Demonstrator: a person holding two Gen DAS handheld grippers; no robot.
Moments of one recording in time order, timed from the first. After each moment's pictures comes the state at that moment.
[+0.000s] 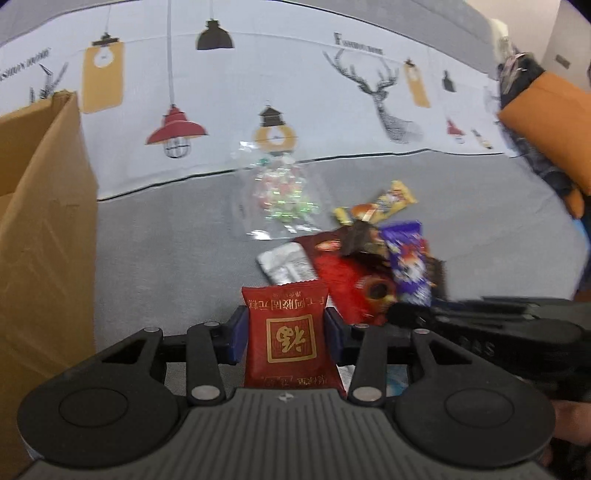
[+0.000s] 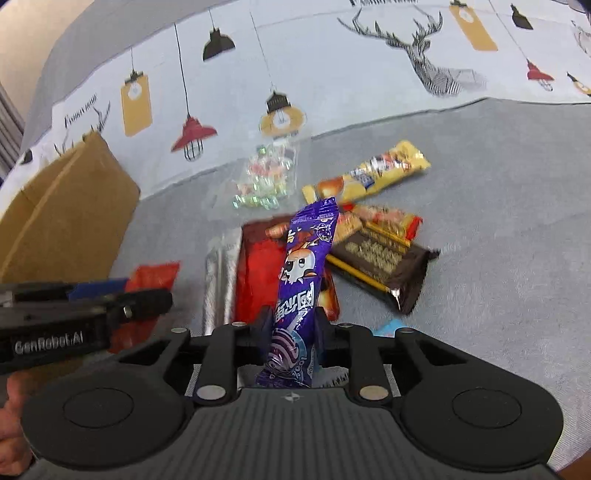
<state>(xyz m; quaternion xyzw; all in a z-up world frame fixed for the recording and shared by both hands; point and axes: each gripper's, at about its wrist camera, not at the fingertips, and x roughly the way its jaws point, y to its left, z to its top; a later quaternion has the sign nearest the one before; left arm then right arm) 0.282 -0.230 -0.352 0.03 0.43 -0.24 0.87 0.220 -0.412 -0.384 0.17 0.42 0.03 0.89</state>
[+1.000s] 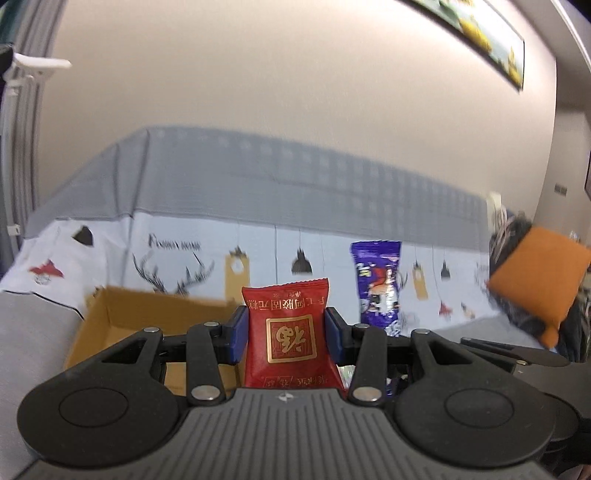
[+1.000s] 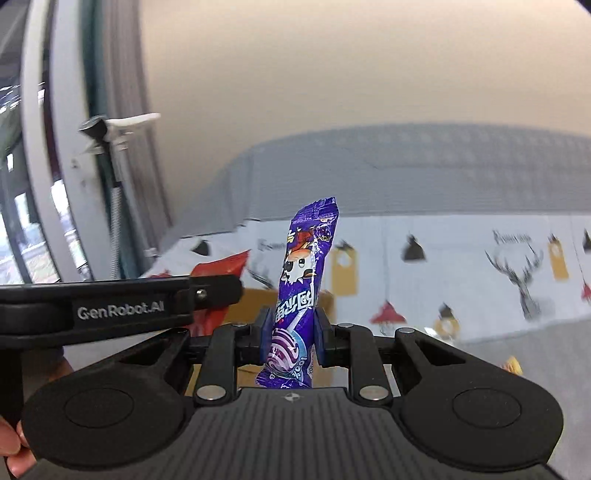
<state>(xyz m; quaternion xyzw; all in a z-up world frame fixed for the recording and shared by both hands) 0.133 -0.033 -0.098 -0.06 0.20 -0.17 0.96 0.106 -0.212 -0.136 0.07 0.19 0.13 0.97</state>
